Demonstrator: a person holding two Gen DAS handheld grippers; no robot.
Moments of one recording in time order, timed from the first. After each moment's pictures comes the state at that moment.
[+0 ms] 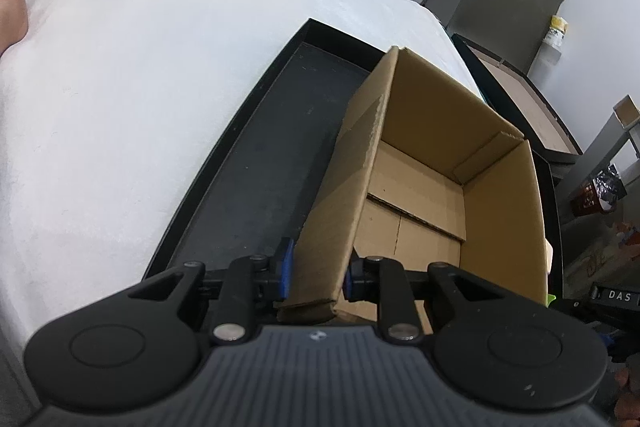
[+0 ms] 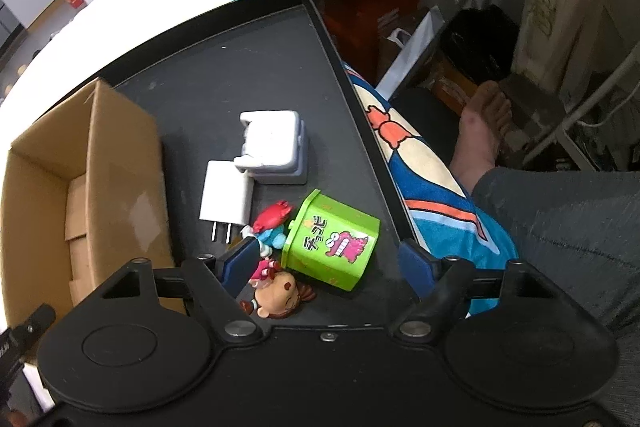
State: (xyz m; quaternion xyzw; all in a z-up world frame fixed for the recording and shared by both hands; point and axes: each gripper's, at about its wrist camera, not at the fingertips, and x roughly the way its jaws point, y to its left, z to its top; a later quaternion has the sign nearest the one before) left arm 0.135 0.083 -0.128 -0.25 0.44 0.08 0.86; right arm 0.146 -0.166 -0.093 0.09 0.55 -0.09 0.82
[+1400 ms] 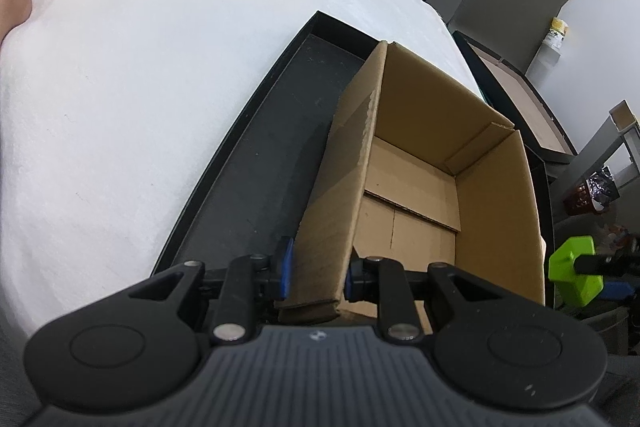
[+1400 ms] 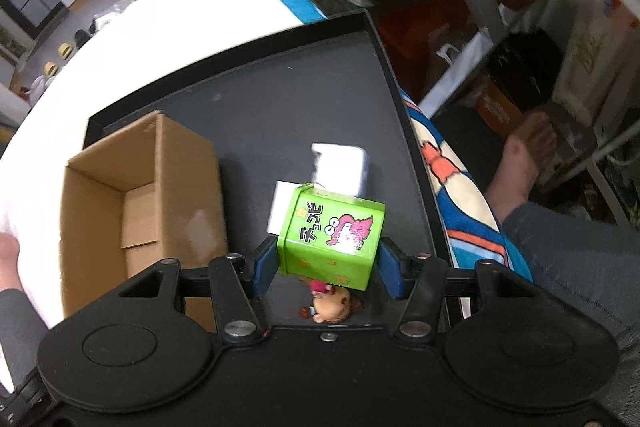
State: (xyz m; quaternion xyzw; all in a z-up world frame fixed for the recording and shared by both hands) left arm 0.130 0.091 -0.130 -0.26 0.45 0.07 0.85; right arm 0.172 -0.145 -0.050 0.08 0.56 -0.01 0.82
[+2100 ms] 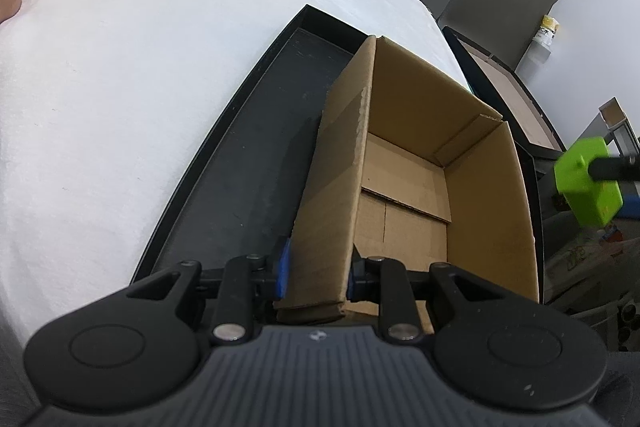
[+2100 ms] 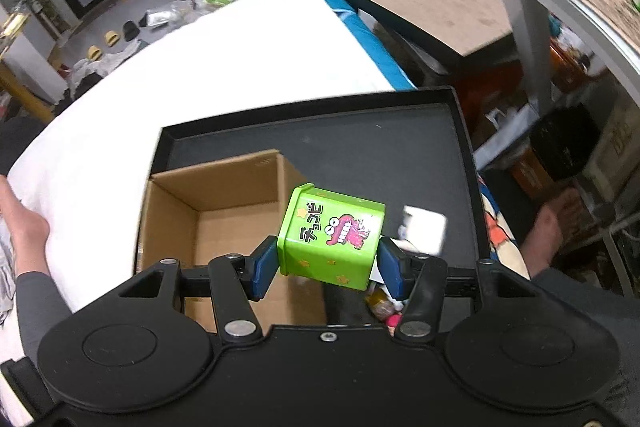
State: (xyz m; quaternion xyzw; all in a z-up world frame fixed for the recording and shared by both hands) left arm 0.127 0.094 -0.131 -0.27 0.46 0.05 0.84; right arm 0.184 -0.079 0.001 0.03 0.52 0.05 0.85
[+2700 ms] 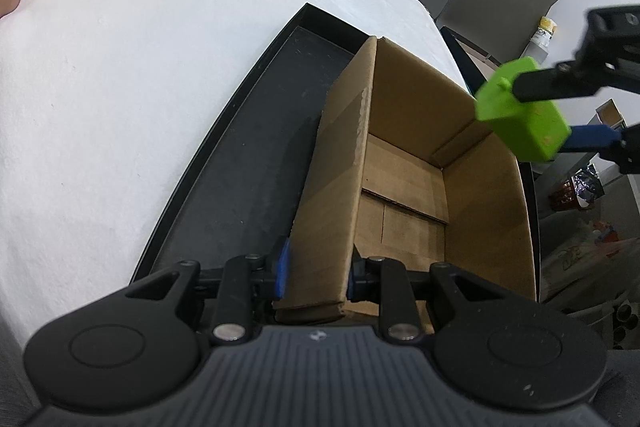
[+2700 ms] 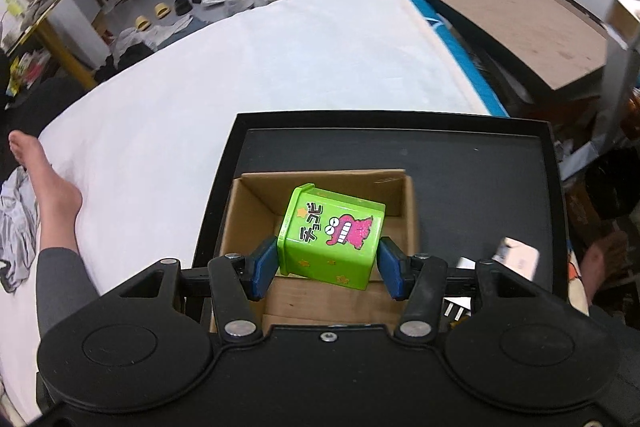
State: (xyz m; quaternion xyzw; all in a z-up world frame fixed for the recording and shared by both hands) left arm 0.129 0.098 -0.133 -0.28 0.46 0.05 0.84; right arm 0.201 0.004 -0.006 0.00 0.52 0.12 0.84
